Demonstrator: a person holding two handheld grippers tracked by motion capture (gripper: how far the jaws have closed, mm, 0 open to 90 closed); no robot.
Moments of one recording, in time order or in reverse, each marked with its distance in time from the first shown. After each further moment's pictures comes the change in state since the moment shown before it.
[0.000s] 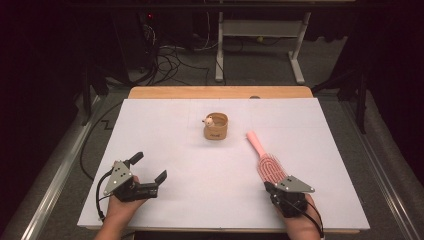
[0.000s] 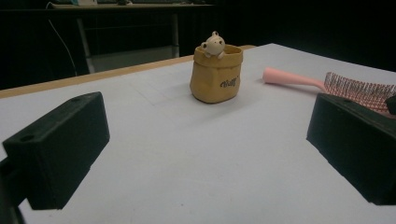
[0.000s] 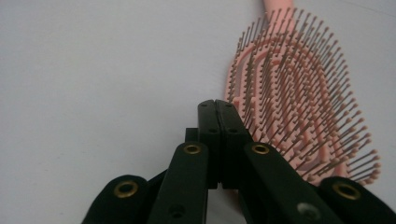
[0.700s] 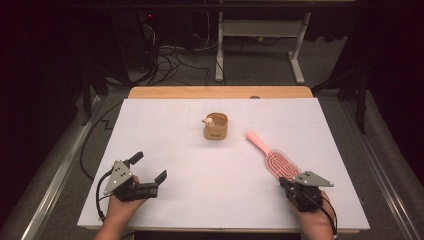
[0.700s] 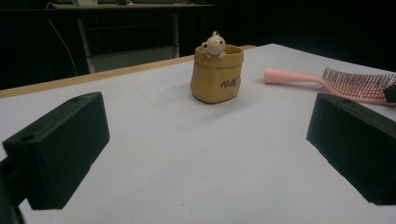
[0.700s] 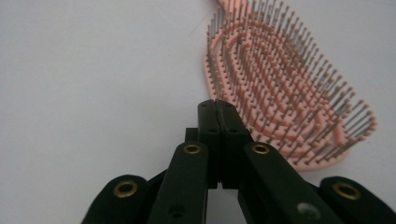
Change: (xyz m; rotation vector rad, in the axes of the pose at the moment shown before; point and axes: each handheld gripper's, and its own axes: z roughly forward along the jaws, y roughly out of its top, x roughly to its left) left arm 0.001 0.000 0.001 0.001 0.005 -0.001; right arm -0.038 -0.009 -0.006 -0.005 -0.020 0.083
